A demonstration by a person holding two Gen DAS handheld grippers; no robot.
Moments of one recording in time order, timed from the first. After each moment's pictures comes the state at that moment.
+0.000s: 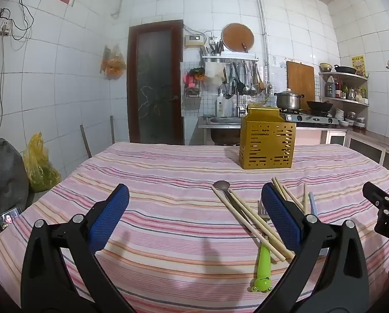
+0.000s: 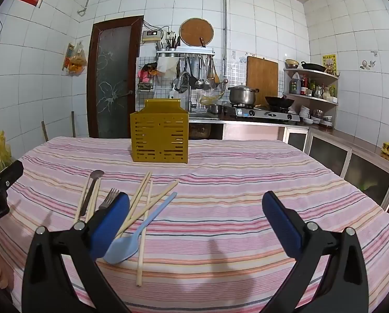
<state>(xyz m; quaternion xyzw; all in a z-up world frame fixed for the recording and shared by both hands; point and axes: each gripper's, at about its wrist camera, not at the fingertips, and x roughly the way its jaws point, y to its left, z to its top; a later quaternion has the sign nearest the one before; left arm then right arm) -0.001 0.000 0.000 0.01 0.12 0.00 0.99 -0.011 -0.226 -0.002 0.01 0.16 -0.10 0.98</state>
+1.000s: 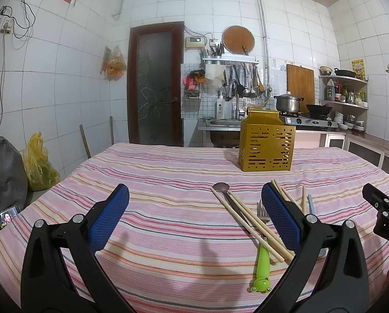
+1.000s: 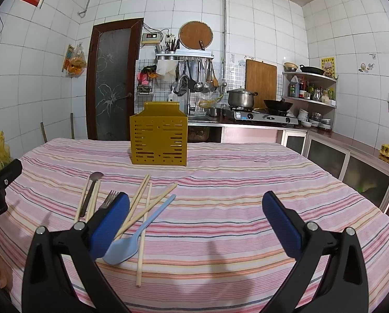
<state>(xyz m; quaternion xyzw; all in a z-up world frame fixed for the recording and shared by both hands) -0.004 0.001 0.002 0.01 0.12 0.00 0.99 -0.025 -0.224 0.002 0.00 0.15 -0.10 0.98</state>
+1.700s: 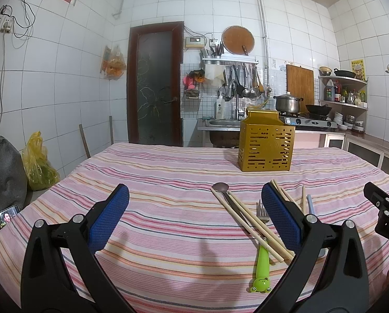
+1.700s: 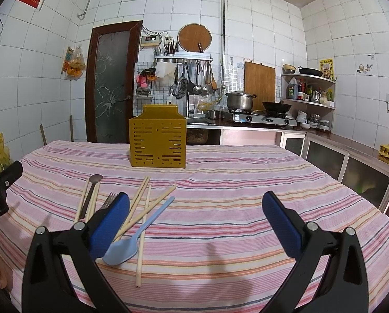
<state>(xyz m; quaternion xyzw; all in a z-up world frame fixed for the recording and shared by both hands) -0.005 0.001 0.002 0.01 0.12 0.00 0.99 -0.023 -0.226 0.002 0.00 0.14 -0.11 0.98</state>
